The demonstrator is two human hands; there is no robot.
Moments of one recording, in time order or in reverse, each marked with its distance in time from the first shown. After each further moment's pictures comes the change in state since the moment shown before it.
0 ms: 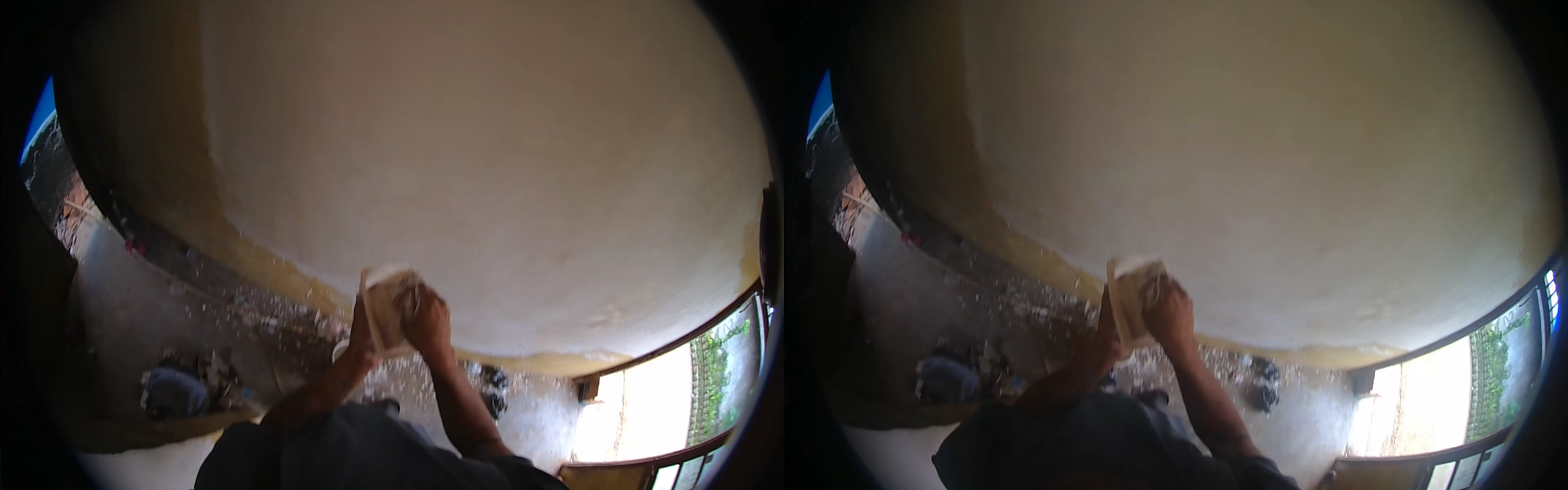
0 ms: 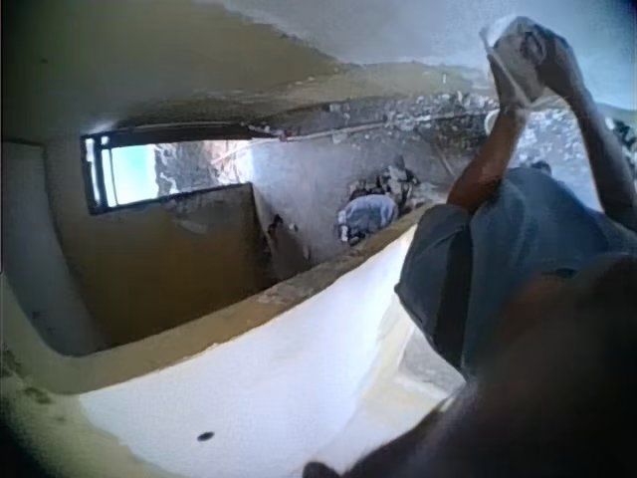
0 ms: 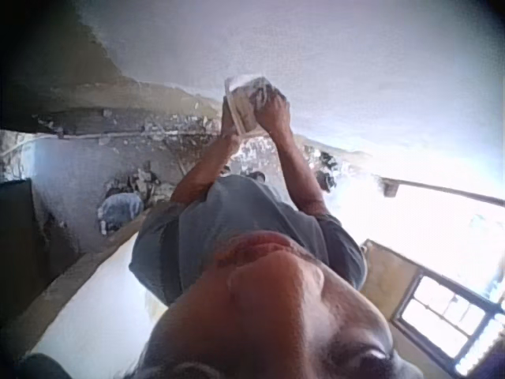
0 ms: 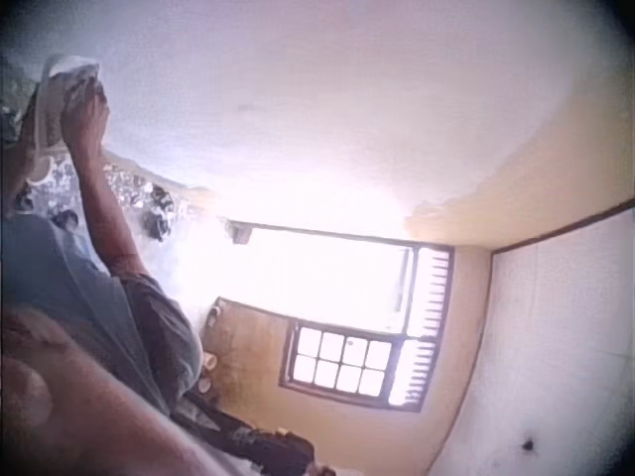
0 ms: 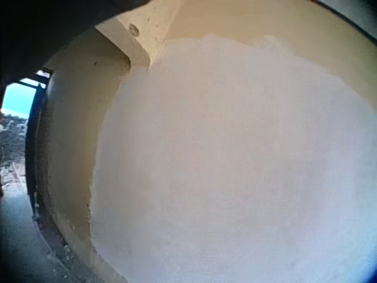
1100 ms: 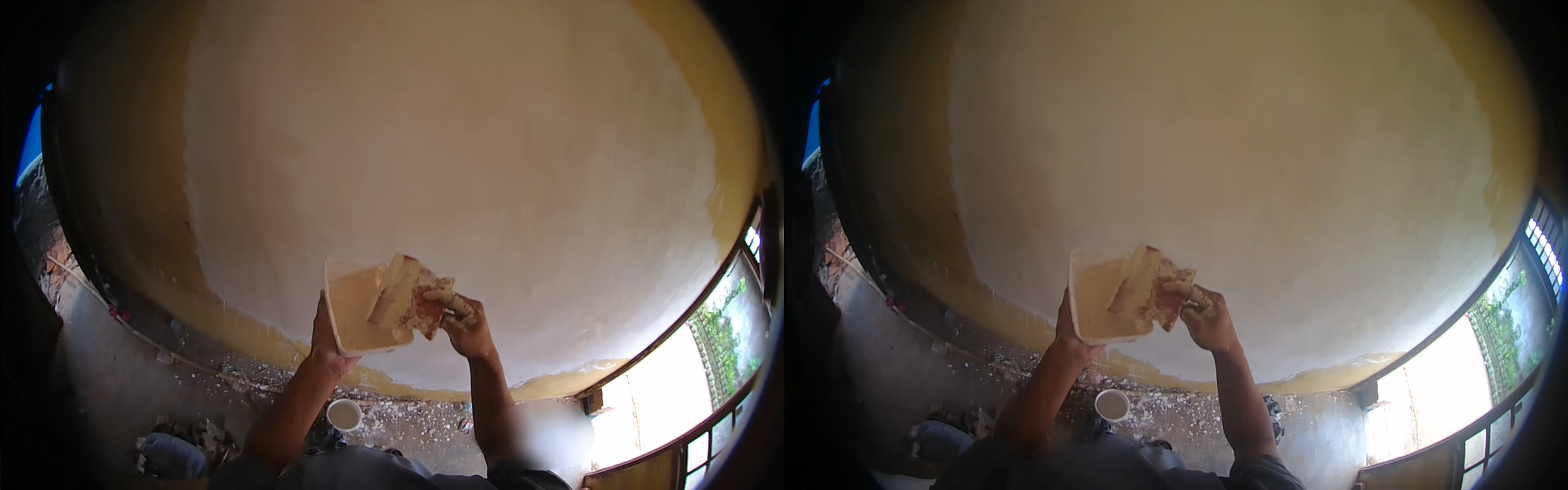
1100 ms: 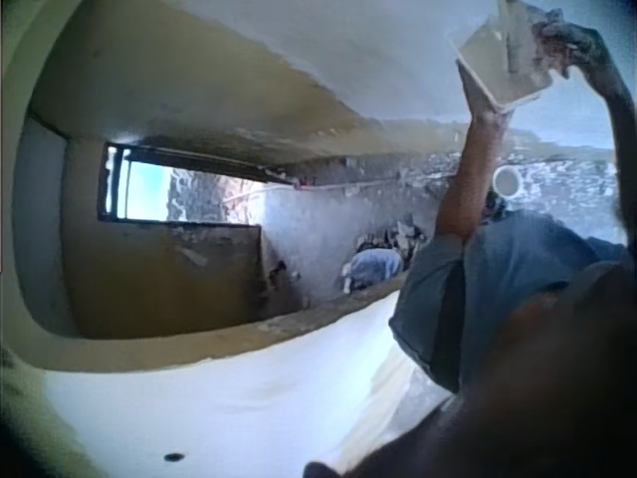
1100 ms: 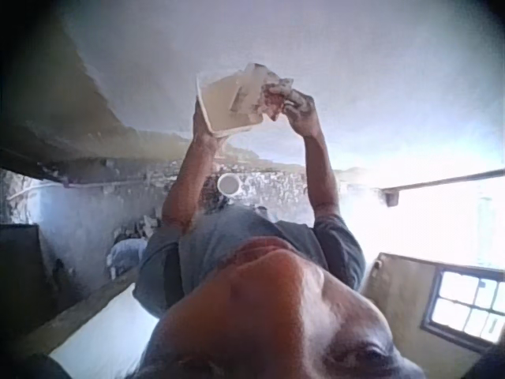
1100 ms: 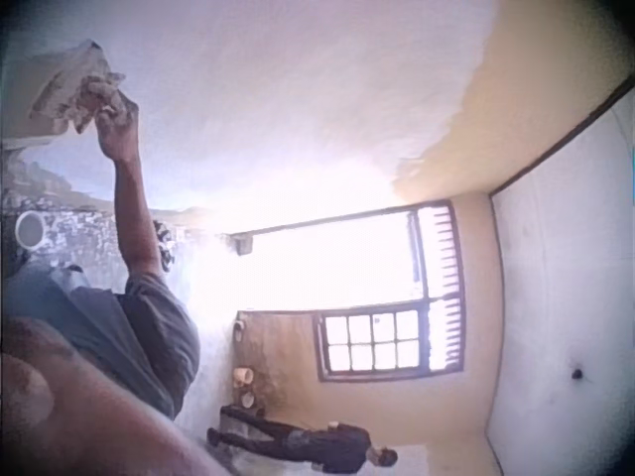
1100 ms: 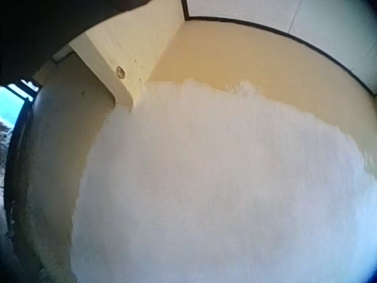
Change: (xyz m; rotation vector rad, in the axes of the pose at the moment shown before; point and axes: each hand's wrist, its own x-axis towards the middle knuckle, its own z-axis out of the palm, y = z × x) left_hand 0.015 0.110 0.064 -0.363 0.137 -0.206; right_hand 0.005 -0.026 -0.116 0.657 -0.147 -0.237
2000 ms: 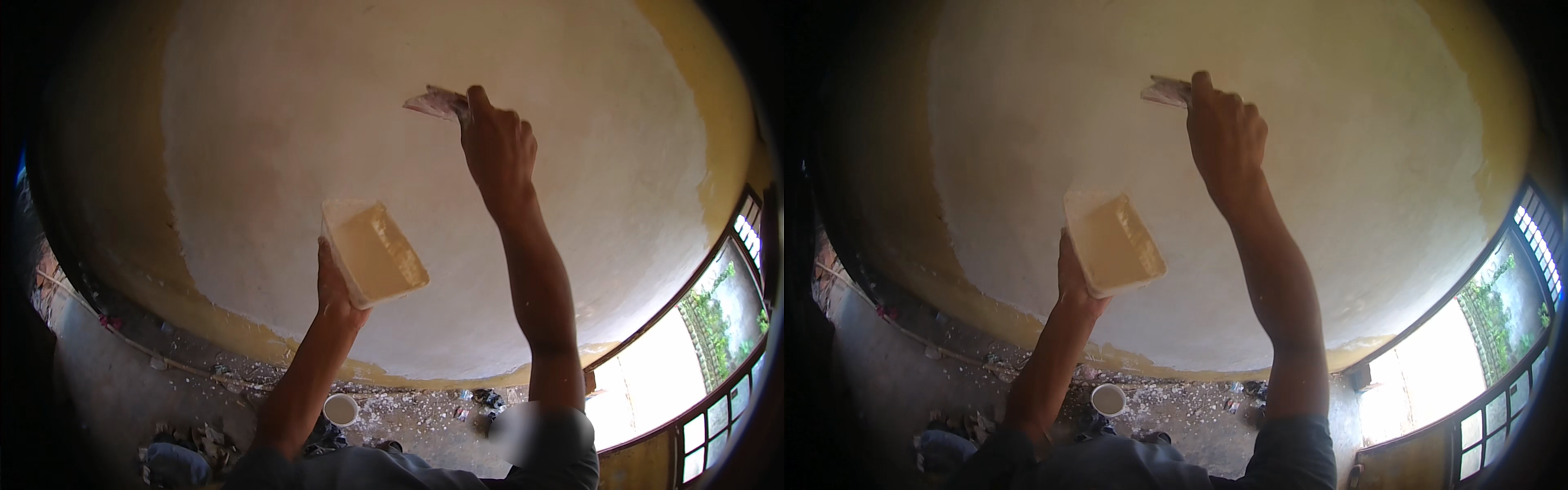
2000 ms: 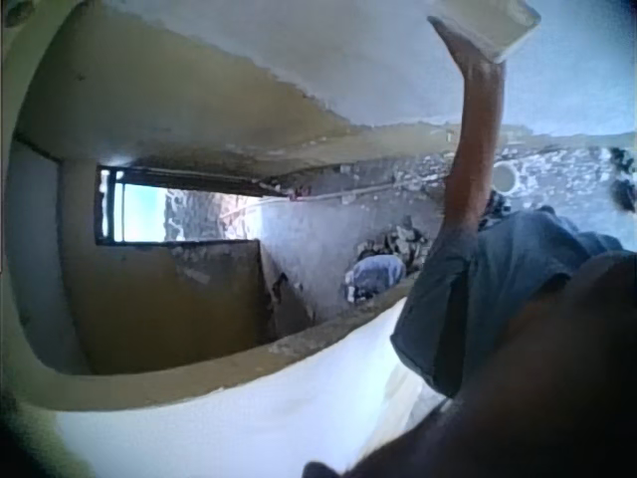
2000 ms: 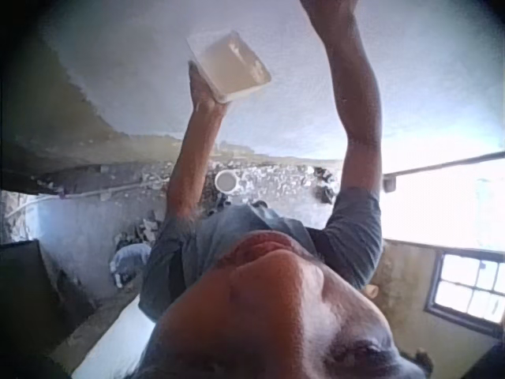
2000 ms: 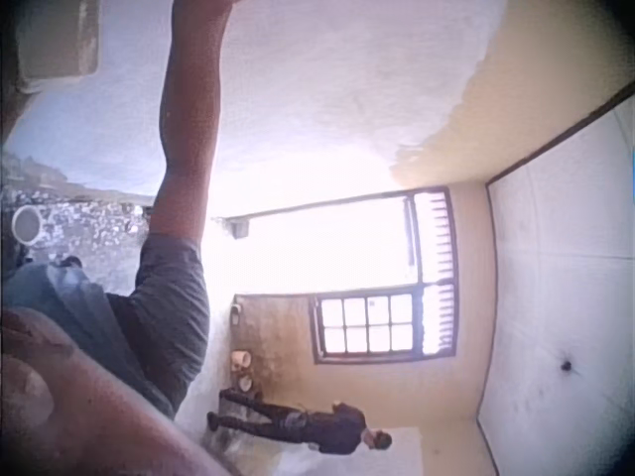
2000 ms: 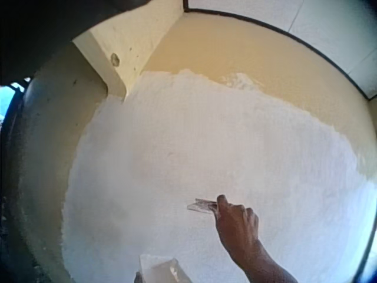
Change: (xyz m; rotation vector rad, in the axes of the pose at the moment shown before) left_hand 0.034 0.007 0.044 0.104 0.081 0.151; right_hand 0.166 -0.176 -0.008 -1.549 0.611 -0.226
